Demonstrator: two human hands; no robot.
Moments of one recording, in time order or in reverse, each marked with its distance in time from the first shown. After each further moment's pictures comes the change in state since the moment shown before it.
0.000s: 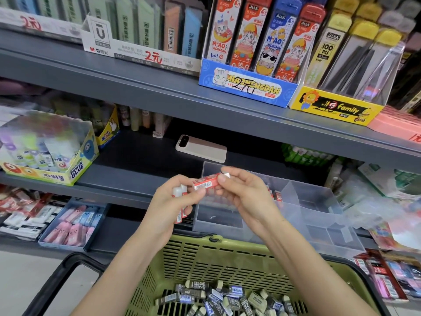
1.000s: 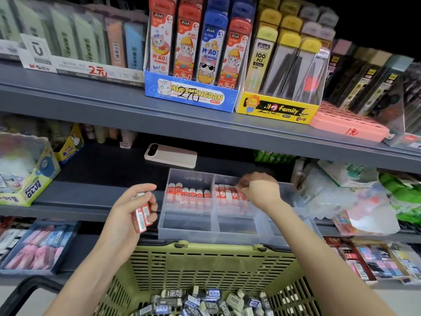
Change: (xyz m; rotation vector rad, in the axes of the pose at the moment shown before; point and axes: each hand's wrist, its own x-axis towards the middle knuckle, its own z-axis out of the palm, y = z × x) left_hand -0.003 -0.001 0.003 -0.218 0.060 -0.027; right_hand 0.039 -0.025 -0.120 -1.756 0.345 -0.105
